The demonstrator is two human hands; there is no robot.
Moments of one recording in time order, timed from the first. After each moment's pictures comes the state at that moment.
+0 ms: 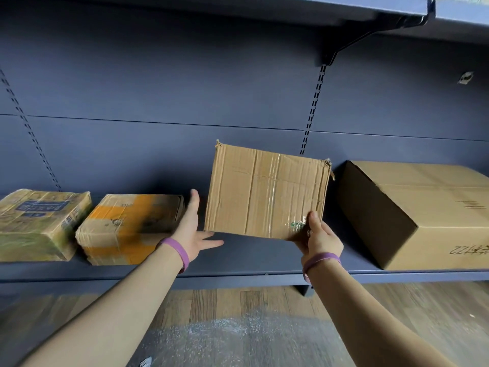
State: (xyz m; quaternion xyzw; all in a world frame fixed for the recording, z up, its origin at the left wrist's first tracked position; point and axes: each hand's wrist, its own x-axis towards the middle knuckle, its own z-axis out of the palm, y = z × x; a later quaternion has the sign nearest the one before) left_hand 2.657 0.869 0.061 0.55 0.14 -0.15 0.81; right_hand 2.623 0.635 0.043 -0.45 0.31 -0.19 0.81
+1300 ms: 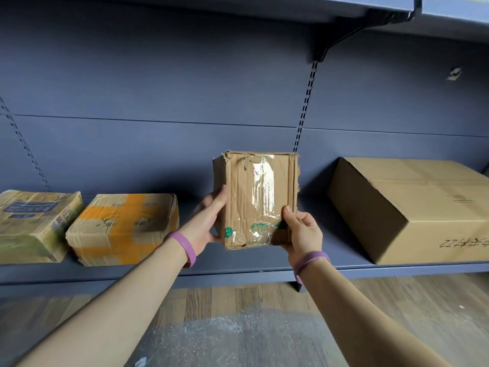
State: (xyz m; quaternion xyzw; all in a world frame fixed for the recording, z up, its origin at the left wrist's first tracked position) left_hand 2.649 0.839 0.078 0.66 0.02 -0.16 0.74; right_hand 2.615 0.649 0.049 -0.53 0.22 -0.14 0.81
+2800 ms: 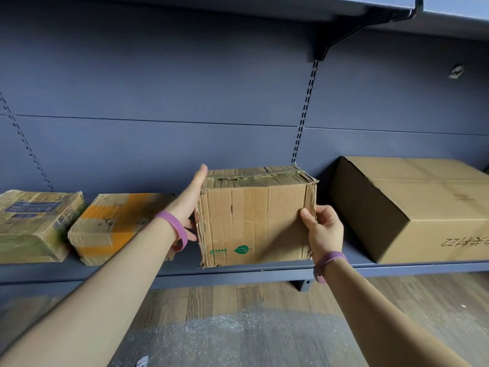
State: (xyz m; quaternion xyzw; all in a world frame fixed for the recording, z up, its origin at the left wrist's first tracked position) left_hand 2.661 0.864 0.111 0.73 0.15 -0.17 0.65; right_hand 2.620 0.605 0.035 -0.67 0.15 -0.27 0.68
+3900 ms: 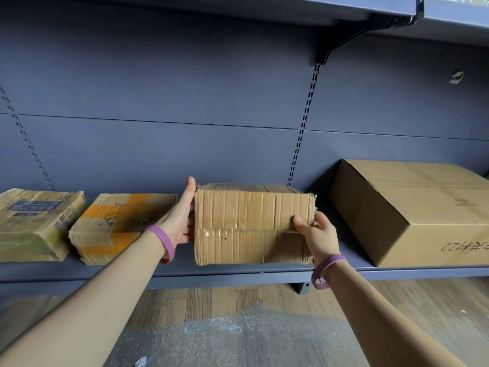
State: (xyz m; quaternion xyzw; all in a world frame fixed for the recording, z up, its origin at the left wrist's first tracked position) left_hand 2.659 0.878 0.088 0.71 0.11 -0.19 0.67; right_hand 2.612 0.610 0.047 -0.72 0.17 -0.14 0.66
